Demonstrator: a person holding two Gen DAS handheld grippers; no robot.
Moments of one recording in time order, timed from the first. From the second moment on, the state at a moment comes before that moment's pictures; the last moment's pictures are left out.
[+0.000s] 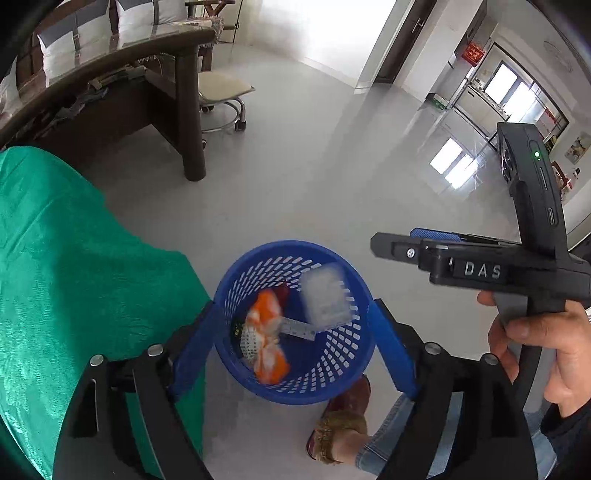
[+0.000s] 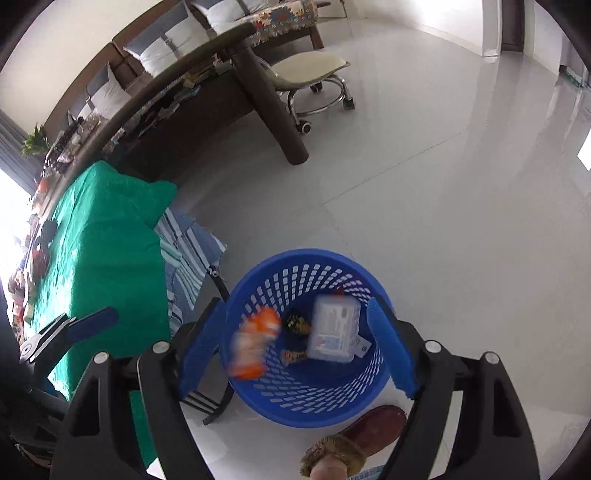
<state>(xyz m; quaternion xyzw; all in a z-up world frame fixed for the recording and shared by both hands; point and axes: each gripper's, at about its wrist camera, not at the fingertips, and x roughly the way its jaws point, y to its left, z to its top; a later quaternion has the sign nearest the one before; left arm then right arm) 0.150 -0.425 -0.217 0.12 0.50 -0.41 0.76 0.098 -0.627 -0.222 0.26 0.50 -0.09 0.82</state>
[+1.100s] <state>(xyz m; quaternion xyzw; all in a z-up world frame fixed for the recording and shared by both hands) 0.163 -0.015 -0.166 0.07 0.43 -0.10 0.89 0.183 -0.258 -0.138 0.01 0.42 0.11 0.90</state>
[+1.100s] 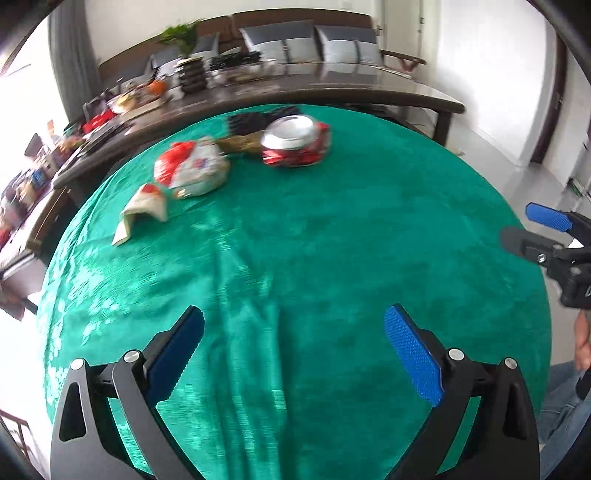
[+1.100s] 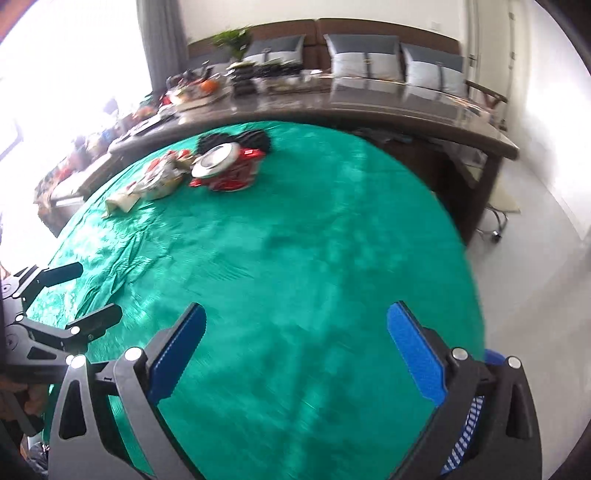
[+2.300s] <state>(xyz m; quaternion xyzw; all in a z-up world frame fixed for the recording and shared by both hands) 0.338 0.114 -0.189 0.02 0.45 -0.02 0.89 0.222 -0.194 -0.178 -0.02 0.47 0.12 0.88</state>
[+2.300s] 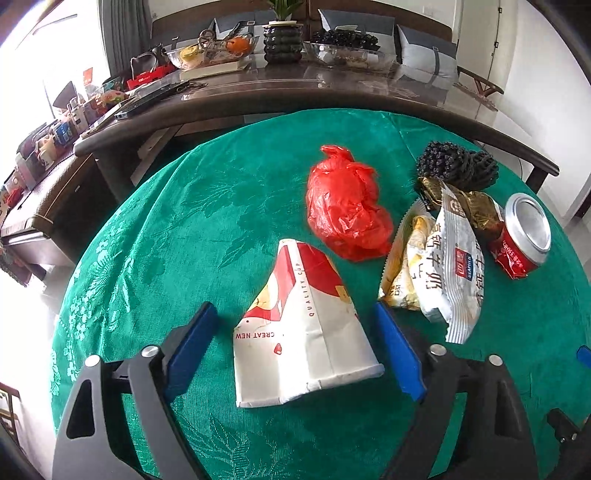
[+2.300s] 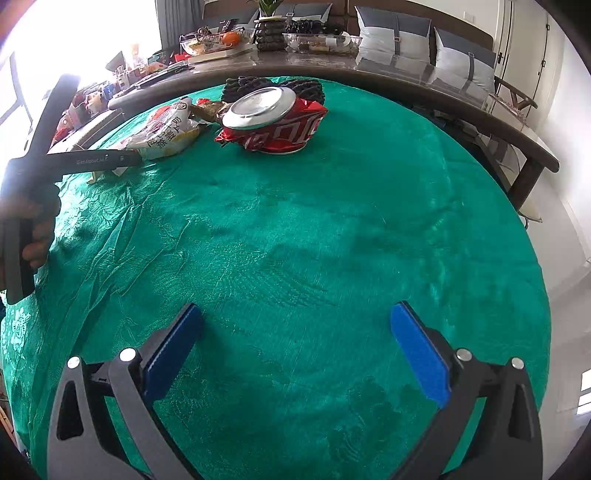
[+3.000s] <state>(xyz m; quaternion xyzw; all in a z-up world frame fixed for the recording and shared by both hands) 0.220 0.068 -0.183 0.05 0.45 -0.10 0.89 0.221 -0.195 -0.178 -0.02 0.47 0.11 0.88</state>
